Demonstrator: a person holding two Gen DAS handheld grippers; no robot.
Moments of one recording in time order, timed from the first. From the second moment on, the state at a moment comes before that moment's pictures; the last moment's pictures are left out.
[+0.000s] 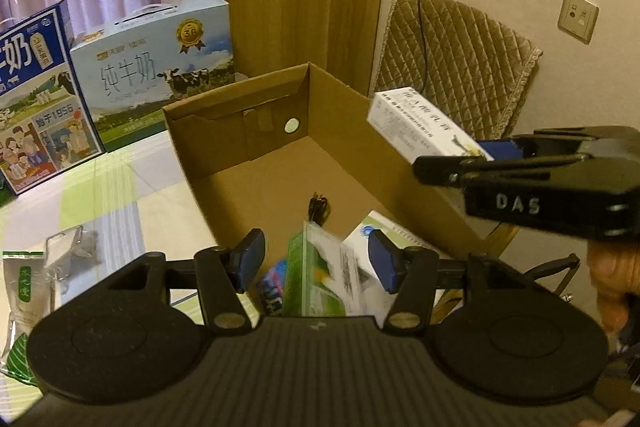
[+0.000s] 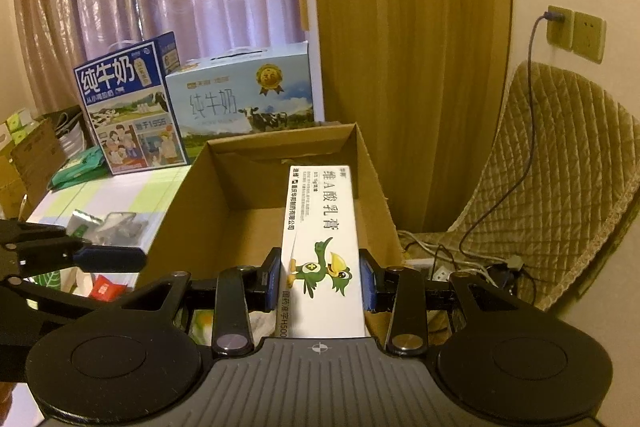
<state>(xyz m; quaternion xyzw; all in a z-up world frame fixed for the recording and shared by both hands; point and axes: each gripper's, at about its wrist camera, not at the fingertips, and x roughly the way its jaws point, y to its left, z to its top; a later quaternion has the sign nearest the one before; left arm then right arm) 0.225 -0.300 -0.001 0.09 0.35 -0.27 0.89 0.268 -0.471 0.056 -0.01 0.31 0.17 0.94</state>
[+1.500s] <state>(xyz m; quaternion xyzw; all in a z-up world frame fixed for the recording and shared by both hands) 0.178 -0.187 0.025 0.05 0.34 -0.21 0.92 0.224 -0.448 0.083 0.01 0.31 0.17 0.93</state>
